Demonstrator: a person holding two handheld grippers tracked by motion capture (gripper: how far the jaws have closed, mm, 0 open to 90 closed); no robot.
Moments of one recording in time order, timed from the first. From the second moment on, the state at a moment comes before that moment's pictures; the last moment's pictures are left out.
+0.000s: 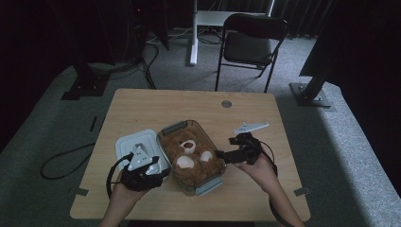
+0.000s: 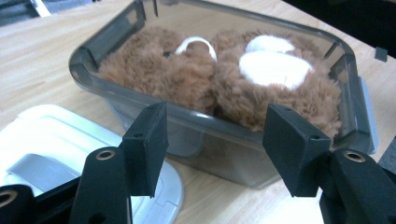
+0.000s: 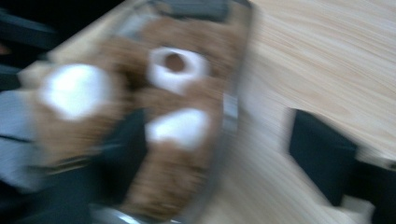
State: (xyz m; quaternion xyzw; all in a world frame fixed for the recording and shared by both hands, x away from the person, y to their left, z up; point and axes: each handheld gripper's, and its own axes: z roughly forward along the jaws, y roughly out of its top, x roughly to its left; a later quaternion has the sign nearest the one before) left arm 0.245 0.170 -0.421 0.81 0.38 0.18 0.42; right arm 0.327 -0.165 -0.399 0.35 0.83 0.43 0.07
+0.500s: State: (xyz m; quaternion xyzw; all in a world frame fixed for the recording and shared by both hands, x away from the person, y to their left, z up) left arm 0.247 0.192 -0.446 0.79 0.41 0.17 0.43; right arm 0.307 -0.066 -0.401 0.20 0.90 0.38 0.00
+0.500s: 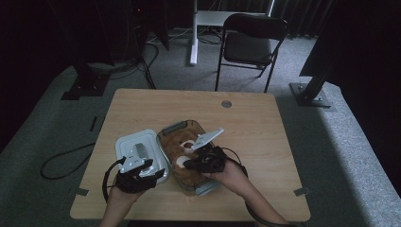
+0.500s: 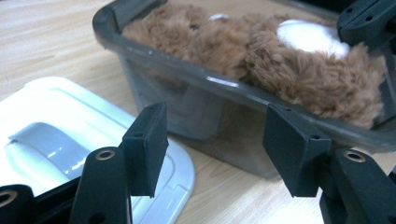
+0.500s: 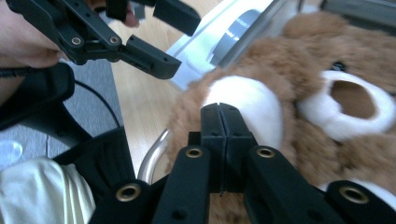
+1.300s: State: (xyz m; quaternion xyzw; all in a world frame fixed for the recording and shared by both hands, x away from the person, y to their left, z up) left arm 0.249 0.198 -0.449 0.78 0.42 0.17 0.43; right arm 0.325 -0.025 -0.411 0.18 0.94 0.29 -0.01
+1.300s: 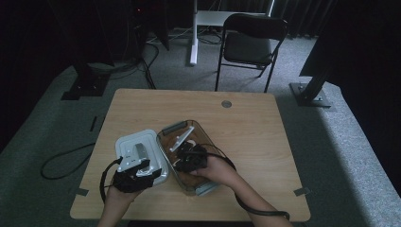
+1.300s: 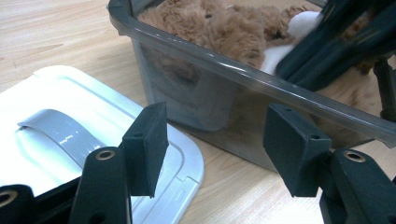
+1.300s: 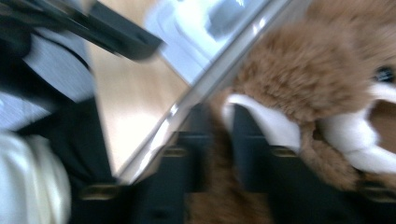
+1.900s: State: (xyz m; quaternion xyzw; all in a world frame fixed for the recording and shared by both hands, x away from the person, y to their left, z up) left arm 0.254 0.197 -0.454 0.78 0.43 0.16 0.43; right arm 0.361 -0.164 -0.408 0.39 0.83 0.38 0.13
